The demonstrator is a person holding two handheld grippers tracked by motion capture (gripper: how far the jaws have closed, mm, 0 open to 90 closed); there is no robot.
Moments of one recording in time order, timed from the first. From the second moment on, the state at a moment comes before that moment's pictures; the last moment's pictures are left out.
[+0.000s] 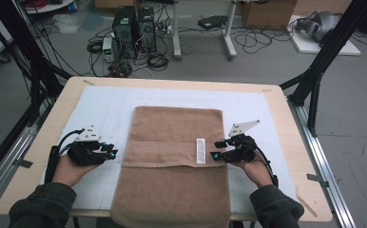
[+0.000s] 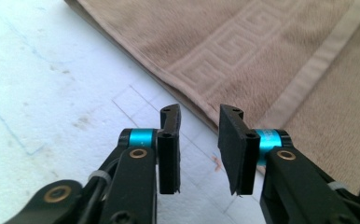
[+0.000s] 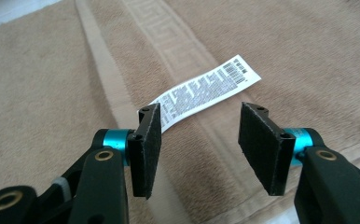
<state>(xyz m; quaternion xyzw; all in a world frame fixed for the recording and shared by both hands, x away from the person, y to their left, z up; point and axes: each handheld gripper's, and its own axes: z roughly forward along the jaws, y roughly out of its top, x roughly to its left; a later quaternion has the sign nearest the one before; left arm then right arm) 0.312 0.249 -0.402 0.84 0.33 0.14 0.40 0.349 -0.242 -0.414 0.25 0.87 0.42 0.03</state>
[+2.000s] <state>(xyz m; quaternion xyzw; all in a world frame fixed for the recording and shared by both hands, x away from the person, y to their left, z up) 0.217 0.225 -0.391 0.84 0.27 0.12 0.45 0.256 -0.261 -0.373 0.15 0.87 0.47 0.01</state>
